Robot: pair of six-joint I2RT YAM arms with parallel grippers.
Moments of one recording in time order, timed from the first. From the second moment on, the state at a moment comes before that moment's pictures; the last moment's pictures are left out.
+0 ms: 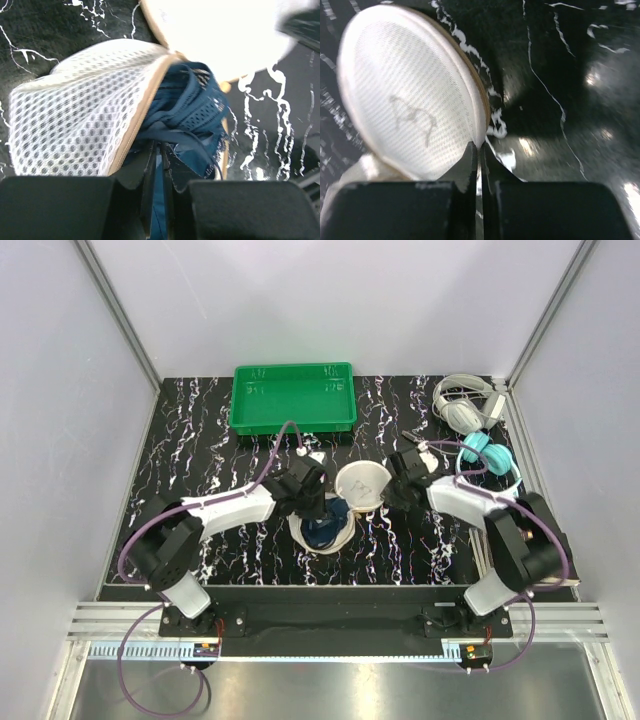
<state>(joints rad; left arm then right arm) -0.77 1.61 0.96 -0.28 0.00 -0.63 0.46 1.62 0.86 -0.25 0.15 1.01</state>
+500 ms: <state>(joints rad) -0.77 1.69 0.93 -0.12 -0.02 -0.61 0.73 1.22 0.99 -0.55 0.23 0.95</state>
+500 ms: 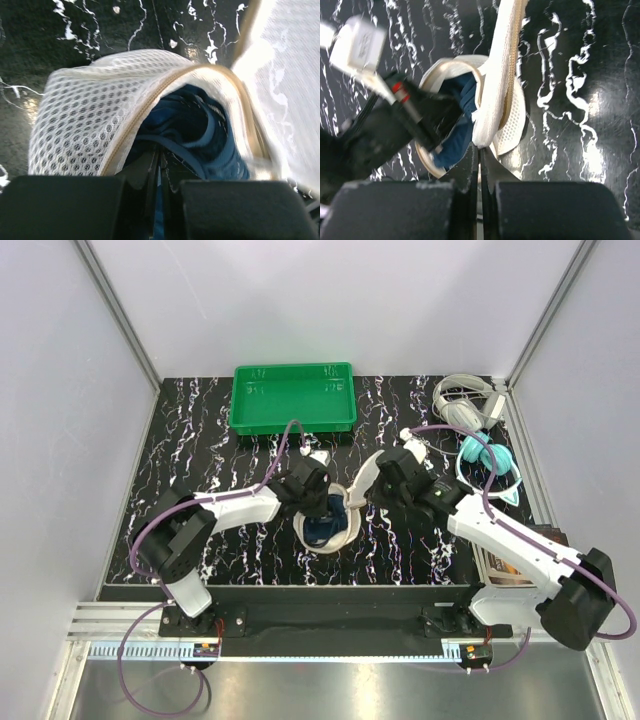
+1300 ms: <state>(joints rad) -0.73 1.55 0.94 -0.27 -0.01 -0.46 0.81 1.13 1.11 -0.80 0.38 0.78</state>
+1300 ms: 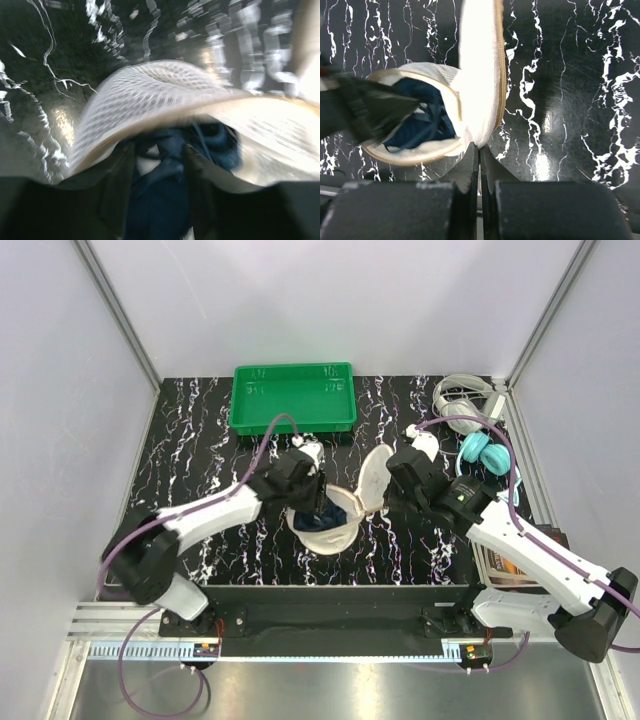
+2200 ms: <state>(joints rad) -1.18 1.43 0.86 0.23 -0.41 -0.22 0.81 1.14 1.19 -0.84 0.31 0.87</state>
